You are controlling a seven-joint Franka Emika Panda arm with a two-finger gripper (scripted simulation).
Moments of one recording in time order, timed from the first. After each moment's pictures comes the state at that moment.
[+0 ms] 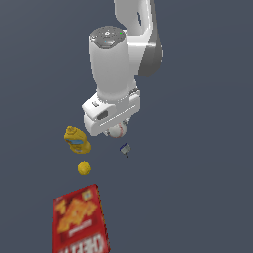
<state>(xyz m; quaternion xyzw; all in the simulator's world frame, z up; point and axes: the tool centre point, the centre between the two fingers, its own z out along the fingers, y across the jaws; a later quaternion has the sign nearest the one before) 0.010 -0.037 0.236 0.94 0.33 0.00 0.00</state>
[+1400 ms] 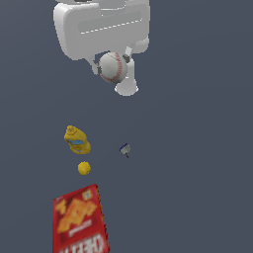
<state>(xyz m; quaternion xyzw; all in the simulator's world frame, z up) -0.013 -0.034 0.454 0.94 0.33 0.00 0.00</state>
